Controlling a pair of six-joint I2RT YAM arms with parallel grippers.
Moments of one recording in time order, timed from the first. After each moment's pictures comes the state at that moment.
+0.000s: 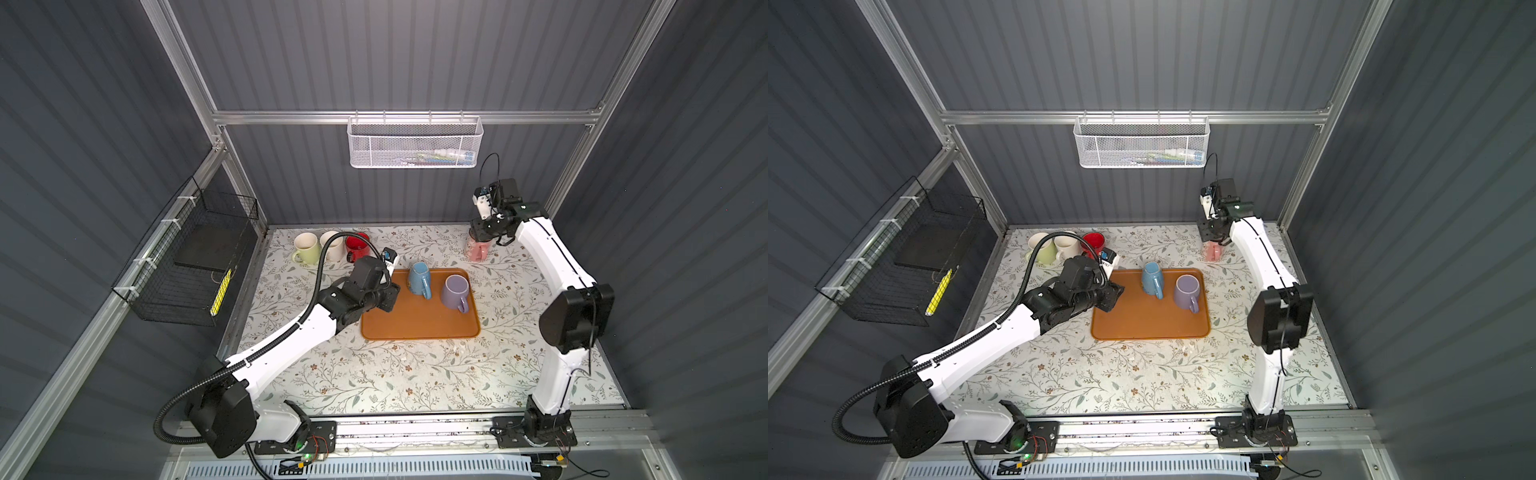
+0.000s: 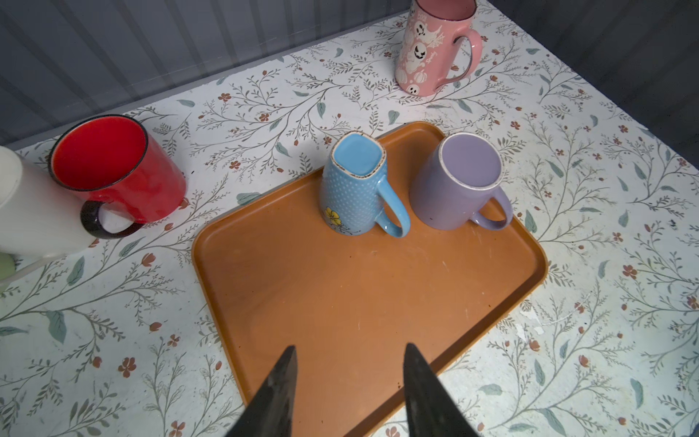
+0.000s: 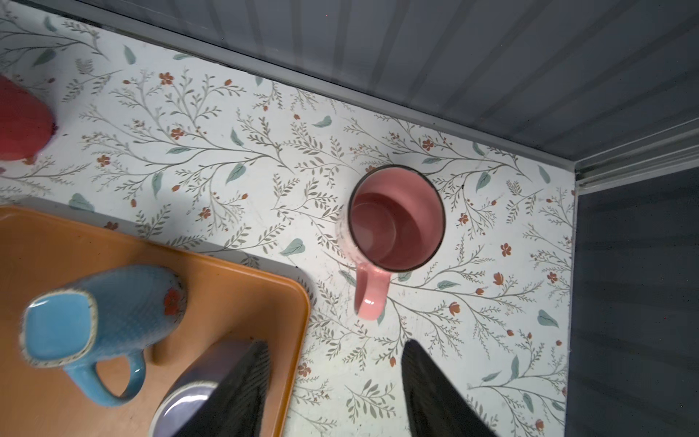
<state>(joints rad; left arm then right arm) -0.74 1.36 1.10 -0.40 -0.06 -0.12 0.21 1.87 1.87 -0.86 0.07 -0.14</state>
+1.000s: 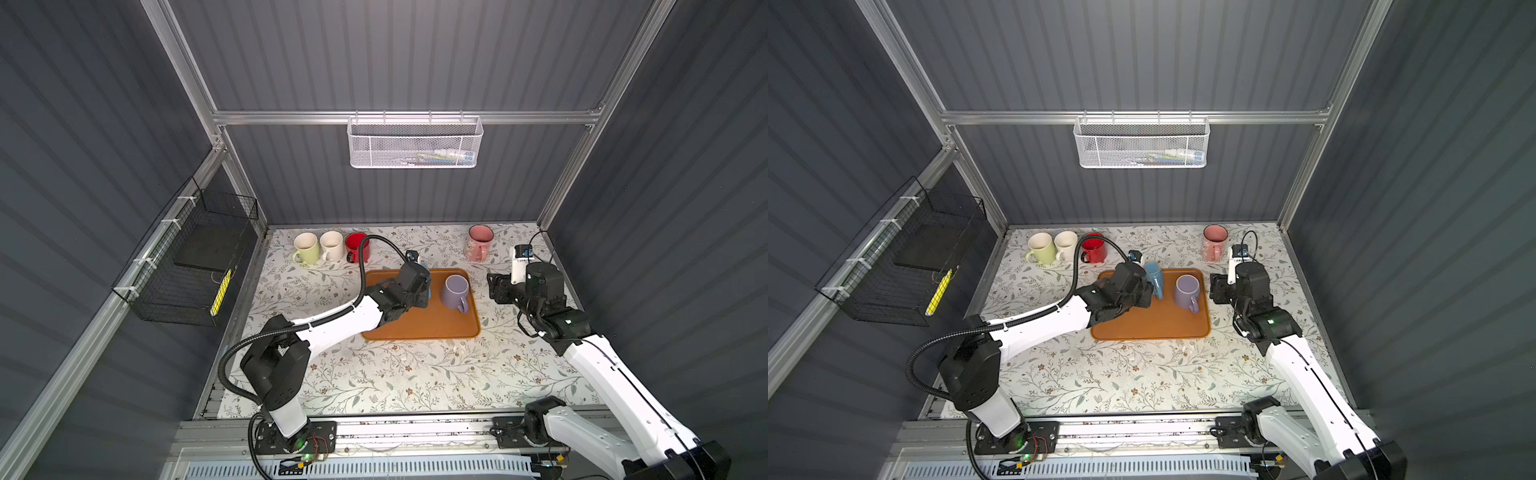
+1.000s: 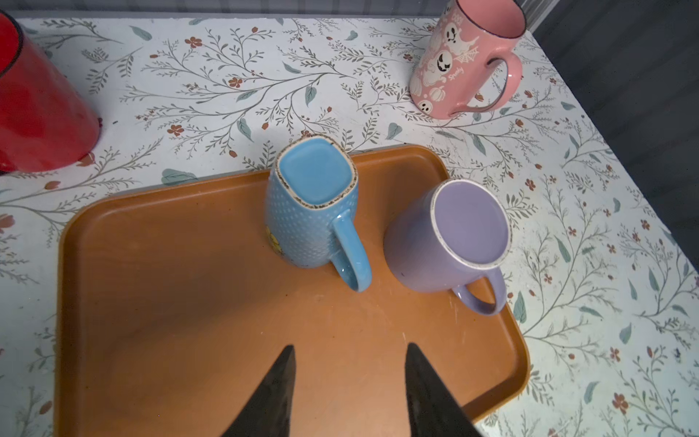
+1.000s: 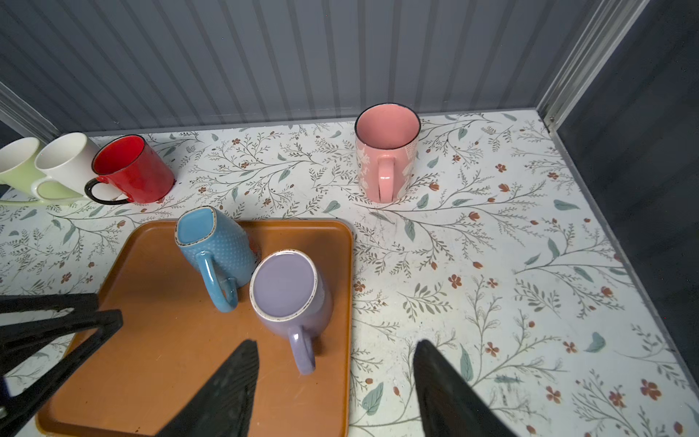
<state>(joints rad) -0.89 1.72 1.28 -0.27 -0.26 -0.54 0.28 0.96 0.85 -0.39 0.11 0.19</state>
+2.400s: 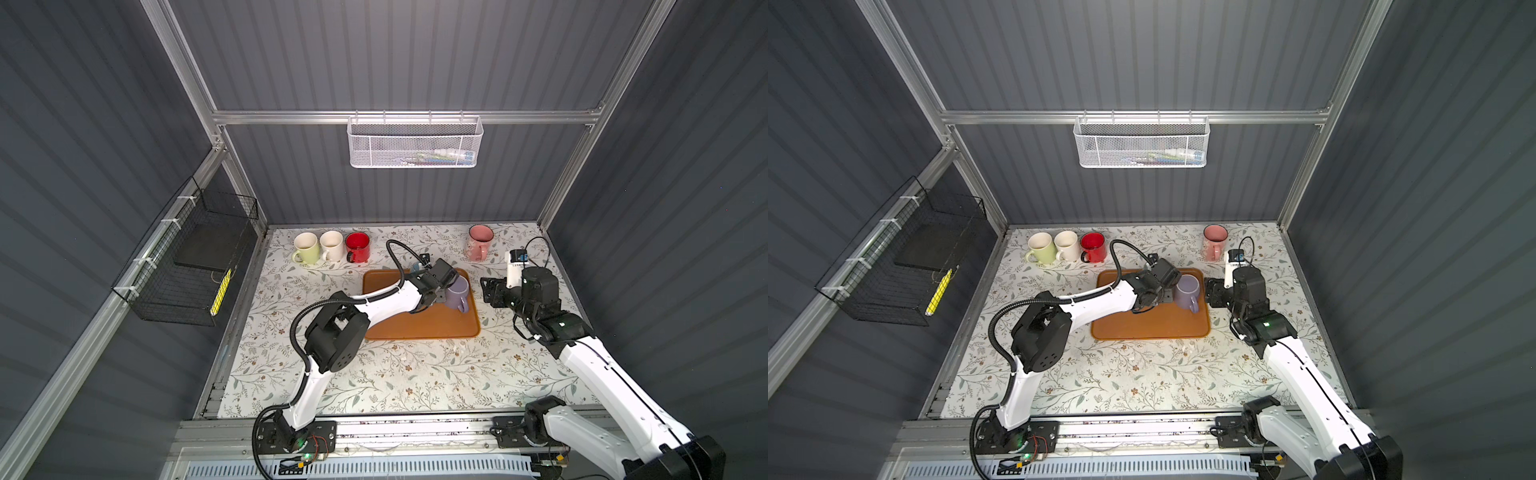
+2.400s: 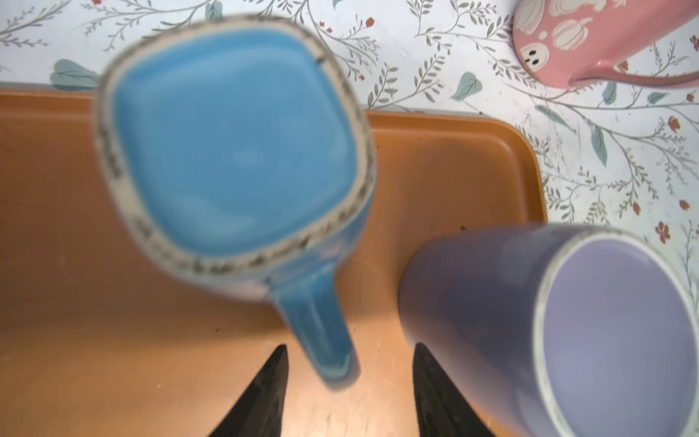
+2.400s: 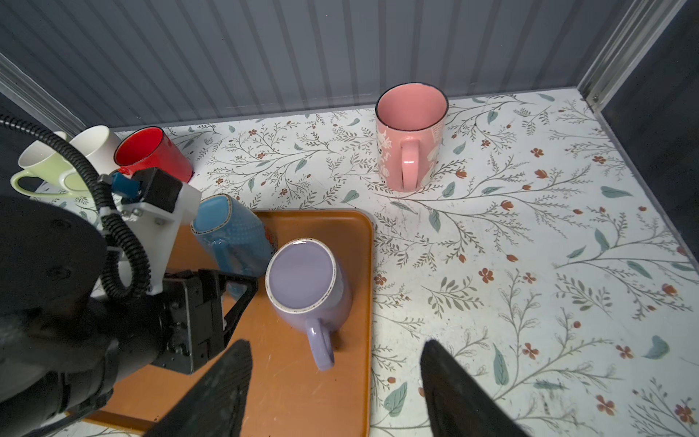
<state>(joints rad) -0.90 2.17 1.71 -0.51 -0.31 -0.77 0.28 0.96 0.78 -0.32 0.06 0.22</state>
